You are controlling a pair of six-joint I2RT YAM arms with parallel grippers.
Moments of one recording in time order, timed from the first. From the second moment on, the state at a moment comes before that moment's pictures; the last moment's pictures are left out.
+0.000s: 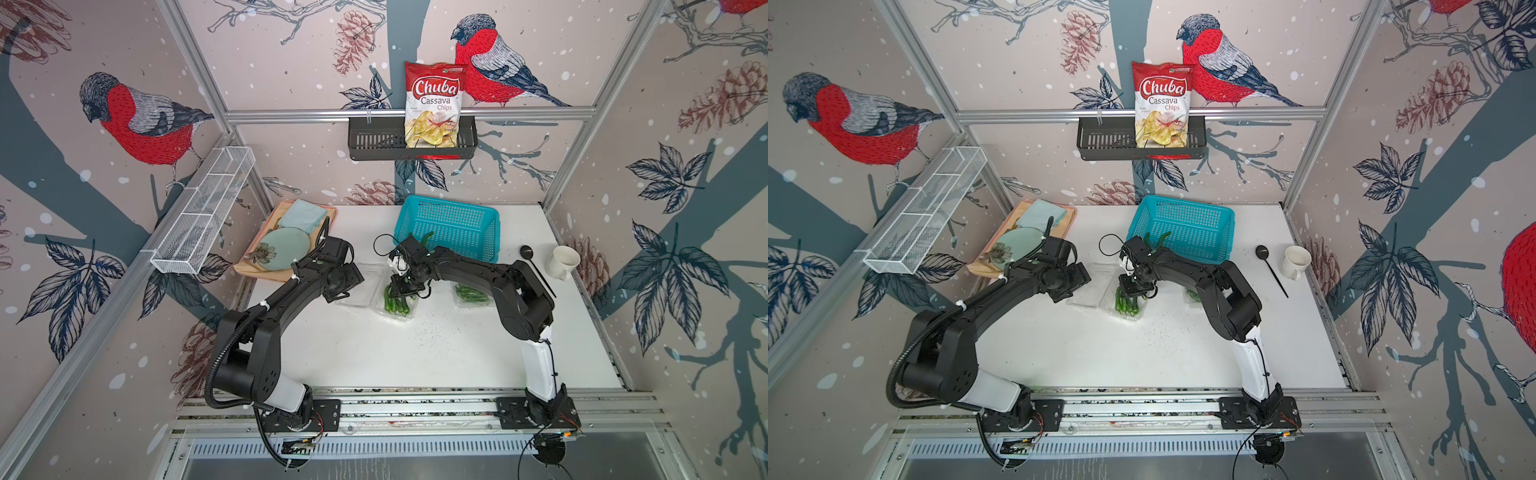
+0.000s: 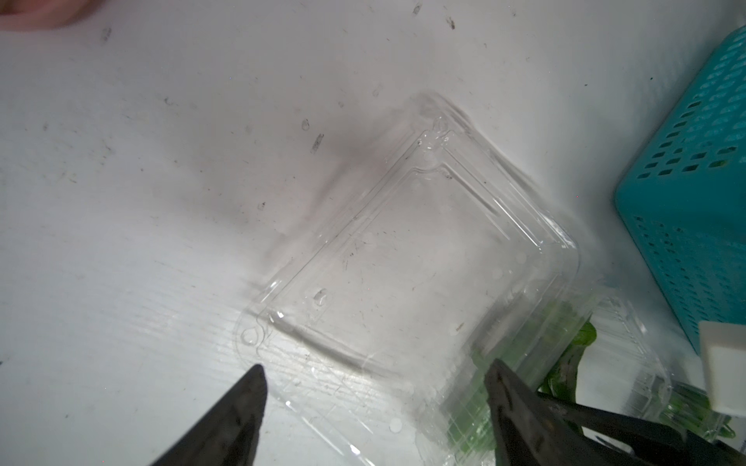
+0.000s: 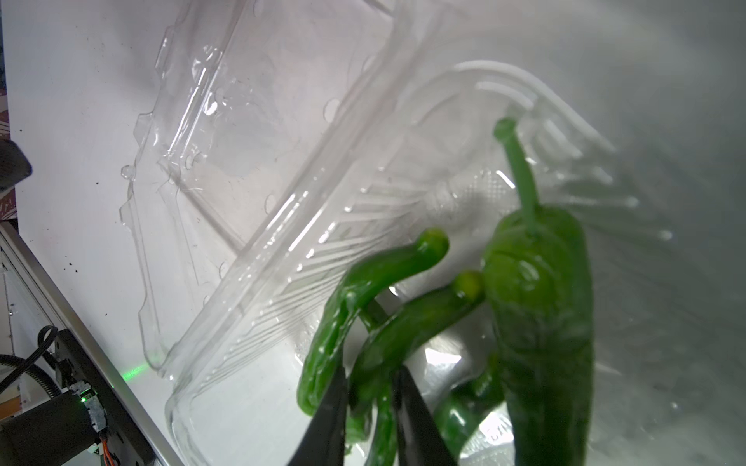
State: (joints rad) left arm -0.29 1.50 1.00 -0.62 0.03 -0.82; right arm 0.80 2.11 1.56 -0.61 -0.37 0.34
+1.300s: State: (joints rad) left arm -0.29 1.50 1.00 -0.60 0.03 -0.84; right arm 0.79 2.15 1.58 -0.58 -0.41 0.37
